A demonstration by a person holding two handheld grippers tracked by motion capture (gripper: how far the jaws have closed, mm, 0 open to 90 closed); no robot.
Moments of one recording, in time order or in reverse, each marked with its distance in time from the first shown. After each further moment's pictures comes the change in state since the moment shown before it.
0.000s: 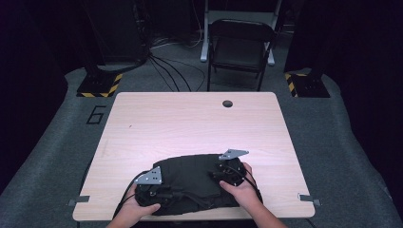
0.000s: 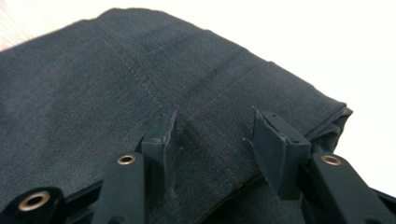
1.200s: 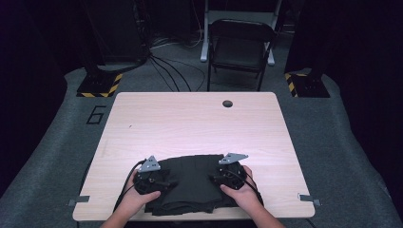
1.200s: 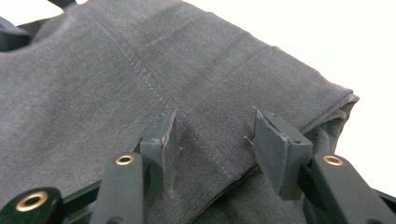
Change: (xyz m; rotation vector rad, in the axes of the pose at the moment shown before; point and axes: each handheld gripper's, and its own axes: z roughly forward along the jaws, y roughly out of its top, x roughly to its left) left arm 0.042 -0.007 0.002 0.053 0.305 -0.086; right arm 0.001 -0.011 0.001 0.012 -0.008 -0.035
